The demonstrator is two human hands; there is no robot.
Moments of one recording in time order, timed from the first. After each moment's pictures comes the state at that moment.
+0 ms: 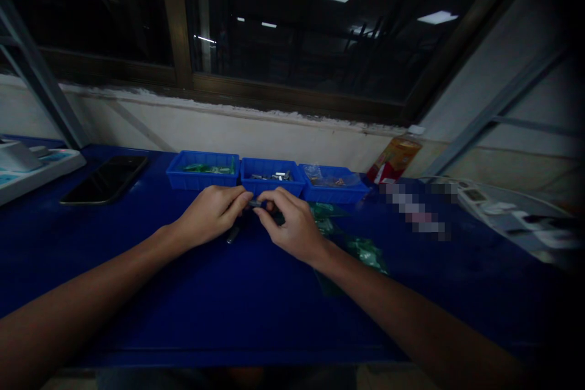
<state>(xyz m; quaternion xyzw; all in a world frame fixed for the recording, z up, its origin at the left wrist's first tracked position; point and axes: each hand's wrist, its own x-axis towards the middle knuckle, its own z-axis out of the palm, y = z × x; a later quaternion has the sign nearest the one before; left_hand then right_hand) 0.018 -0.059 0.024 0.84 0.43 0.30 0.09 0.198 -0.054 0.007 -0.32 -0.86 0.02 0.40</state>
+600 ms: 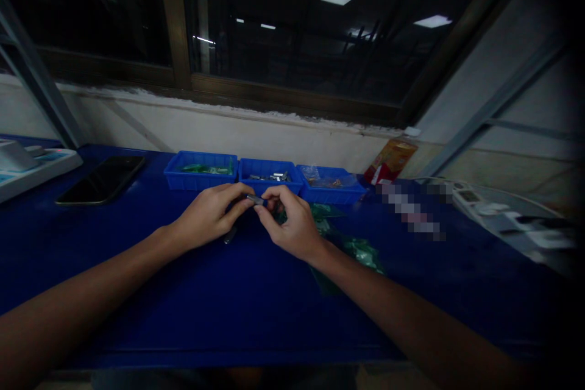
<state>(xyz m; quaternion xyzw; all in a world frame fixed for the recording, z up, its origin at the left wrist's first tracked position) 0.016 -0.057 0.019 0.86 0.39 0.33 0.09 0.200 -0.052 0.006 -0.34 -0.83 0.07 0.44</state>
